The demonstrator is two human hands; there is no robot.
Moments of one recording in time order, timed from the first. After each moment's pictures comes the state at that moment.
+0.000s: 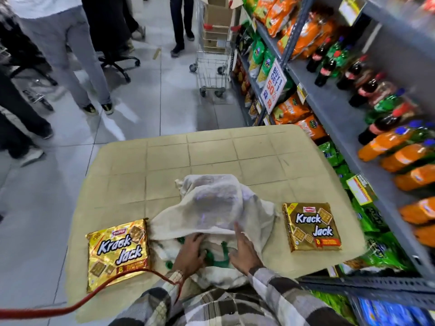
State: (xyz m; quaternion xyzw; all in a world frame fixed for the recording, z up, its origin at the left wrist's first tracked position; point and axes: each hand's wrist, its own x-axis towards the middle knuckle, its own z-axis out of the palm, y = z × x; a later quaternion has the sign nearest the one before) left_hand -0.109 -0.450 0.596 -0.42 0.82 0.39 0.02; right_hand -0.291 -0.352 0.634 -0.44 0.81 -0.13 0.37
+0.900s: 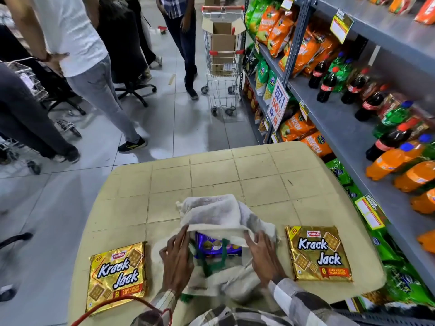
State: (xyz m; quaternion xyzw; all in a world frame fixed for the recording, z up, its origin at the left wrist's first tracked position) left_hand -0.139 -0.468 0.661 -0.52 0.83 0.18 -0.10; right_hand -0.385 -0.366 0.657 -0.59 0.80 -0.05 0.13
